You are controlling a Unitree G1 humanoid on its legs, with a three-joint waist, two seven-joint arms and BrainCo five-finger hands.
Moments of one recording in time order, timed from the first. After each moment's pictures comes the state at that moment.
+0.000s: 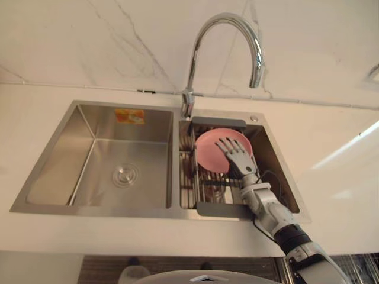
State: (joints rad) left arm 0.25 0.18 -0.04 0.99 0.08 0.18 0.15; right arm -0.25 -0.43 0.31 0.40 -0.97 -0.10 -0.43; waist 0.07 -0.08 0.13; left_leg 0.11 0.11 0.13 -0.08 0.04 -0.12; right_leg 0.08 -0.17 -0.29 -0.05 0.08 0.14
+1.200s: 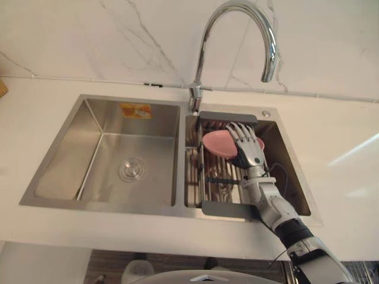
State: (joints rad) left arm 0.26 0.16 -0.04 0.95 0.09 0.11 0.18; right arm -0.30 -0.44 0.30 0.39 -0.86 -0.04 -0.53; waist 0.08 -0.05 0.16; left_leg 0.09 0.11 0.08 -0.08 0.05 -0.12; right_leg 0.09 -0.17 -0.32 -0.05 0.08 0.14
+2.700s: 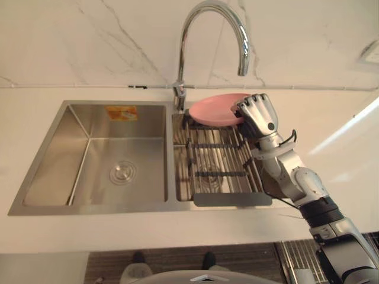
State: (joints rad) left arm 0.27 0.17 -0.05 0.95 0.09 0.11 0.17; right arm -0.42 -0.66 0.25 0.03 -0.93 -0.21 -0.50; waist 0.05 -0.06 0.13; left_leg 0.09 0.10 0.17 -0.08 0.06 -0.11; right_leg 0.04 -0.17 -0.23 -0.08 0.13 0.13
